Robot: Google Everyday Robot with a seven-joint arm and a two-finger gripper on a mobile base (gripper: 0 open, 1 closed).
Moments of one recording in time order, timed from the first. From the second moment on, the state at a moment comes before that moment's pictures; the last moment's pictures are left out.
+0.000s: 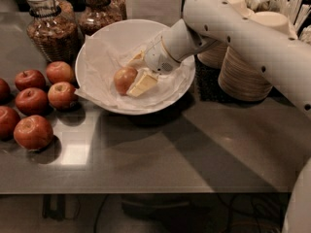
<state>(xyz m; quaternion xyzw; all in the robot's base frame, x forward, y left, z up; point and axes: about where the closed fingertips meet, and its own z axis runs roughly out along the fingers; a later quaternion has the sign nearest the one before) 0.617 0.052 0.854 -0.72 0.57 0.20 0.34</state>
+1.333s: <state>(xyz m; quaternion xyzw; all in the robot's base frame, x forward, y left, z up) 0.572 0.013 0.914 -0.72 0.51 0.20 0.43</state>
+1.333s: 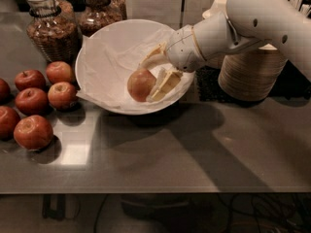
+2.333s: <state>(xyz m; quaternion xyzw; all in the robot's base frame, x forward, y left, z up) 0.571 0.058 1.050 -0.76 0.44 0.15 0.45</state>
